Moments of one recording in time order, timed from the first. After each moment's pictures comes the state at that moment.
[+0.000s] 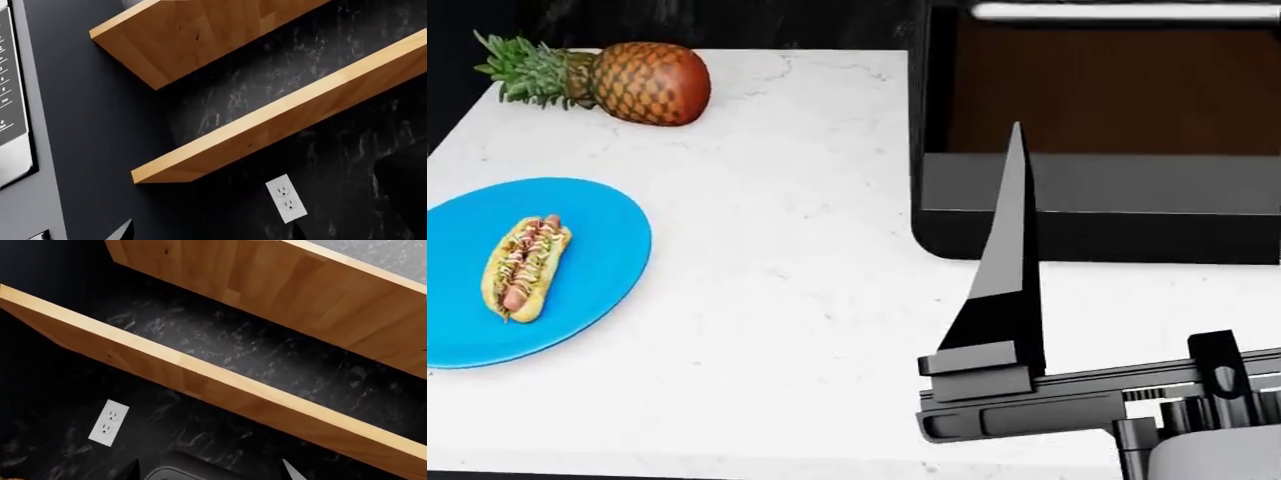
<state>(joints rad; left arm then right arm) -0.27 -1.06 -0.23 1.03 -0.76 -0.59 -0.56 0.76 1.16 -0.52 -1.05 0.84 0.45 0.94</state>
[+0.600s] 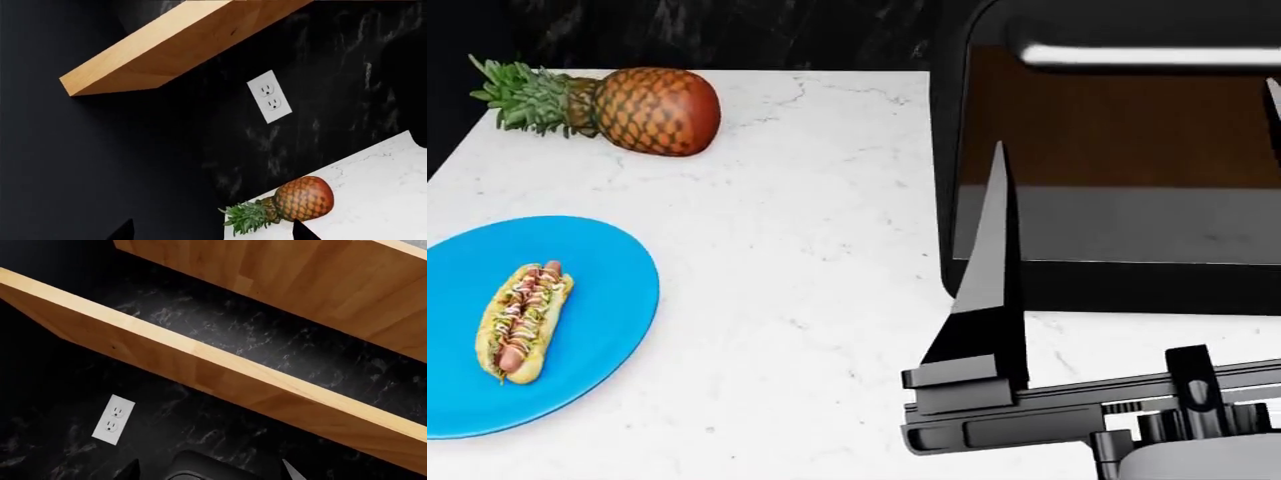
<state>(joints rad) -0.92 -1.13 0.11 0.73 -1.21 -1.06 -0.53 0.84 1.17 -0.67 -1.04 0.83 0.42 1.00</state>
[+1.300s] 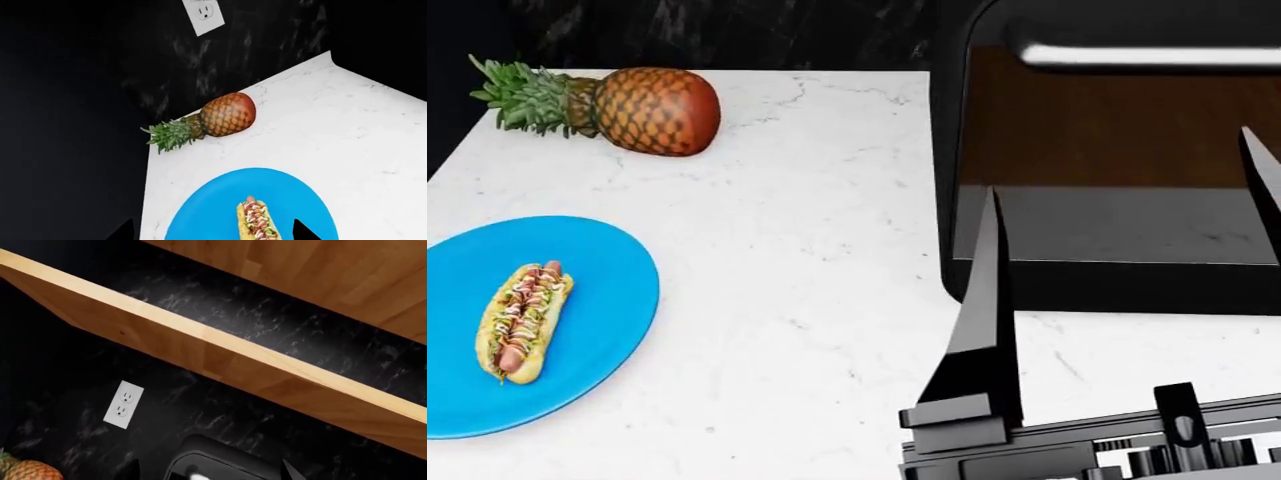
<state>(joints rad) -1.03 -1.07 0.27 0.55 -1.50 -1.23 -0.56 0.90 1.24 -0.86 -1.05 0.83 0.33 1.06</state>
